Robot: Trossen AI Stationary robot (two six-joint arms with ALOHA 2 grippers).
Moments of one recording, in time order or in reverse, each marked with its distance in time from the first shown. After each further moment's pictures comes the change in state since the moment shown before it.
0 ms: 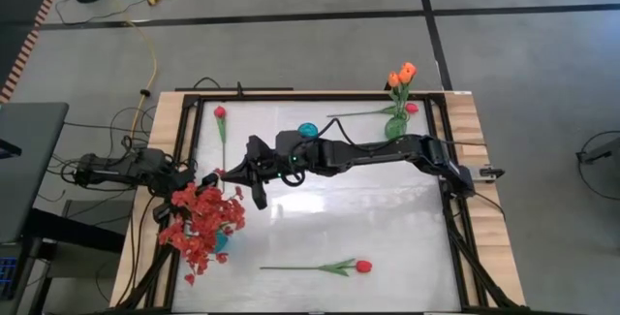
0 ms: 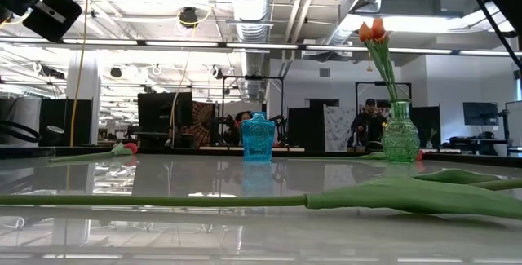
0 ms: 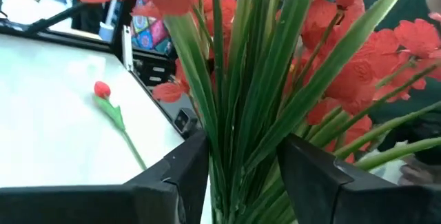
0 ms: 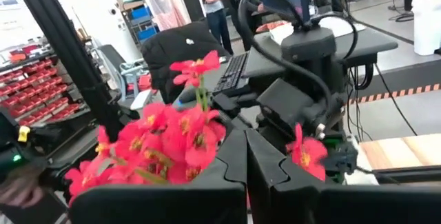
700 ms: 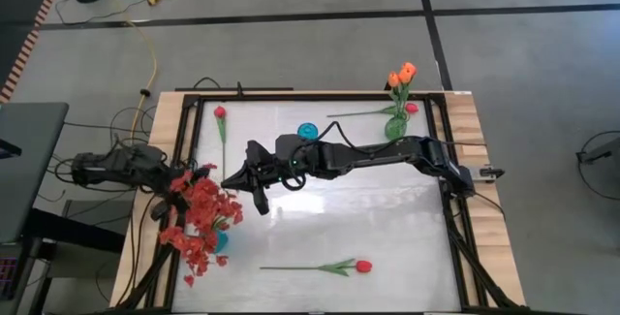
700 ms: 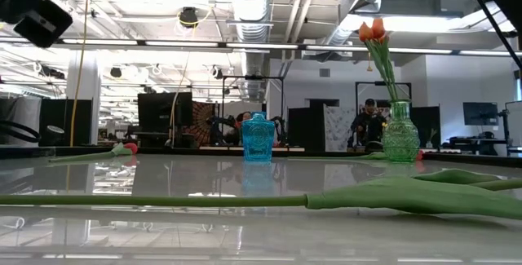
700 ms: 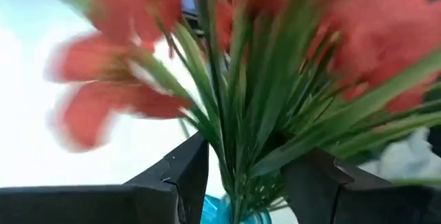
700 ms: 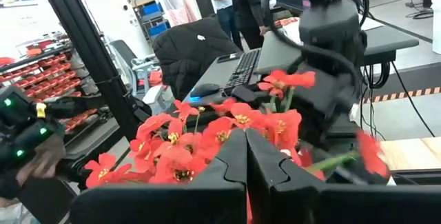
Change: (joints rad) left arm 0.000 0.000 0.165 -0.404 -0.123 0.086; right arm 0.015 0.000 0.000 -0.001 -0.030 -0.003
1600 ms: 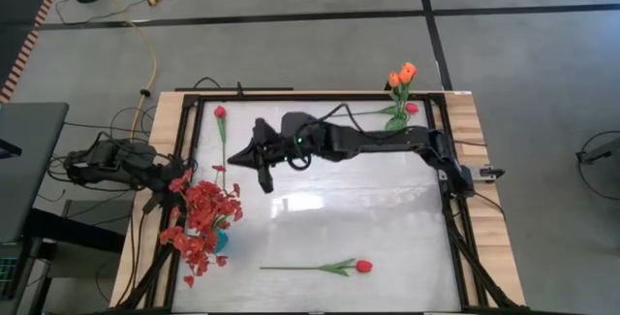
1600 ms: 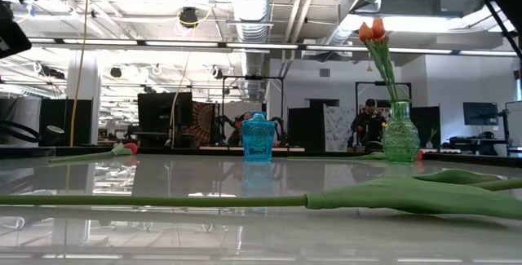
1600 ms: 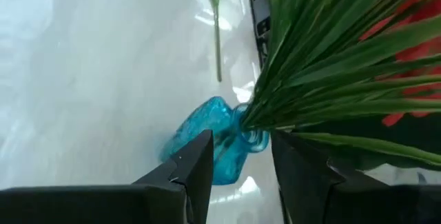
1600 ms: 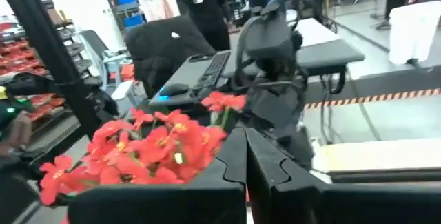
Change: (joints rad) left arm 0.000 0.029 0.205 -0.496 -0.095 -0.275; right arm -0.075 -0.068 -0.002 -0.095 0.000 -0.083
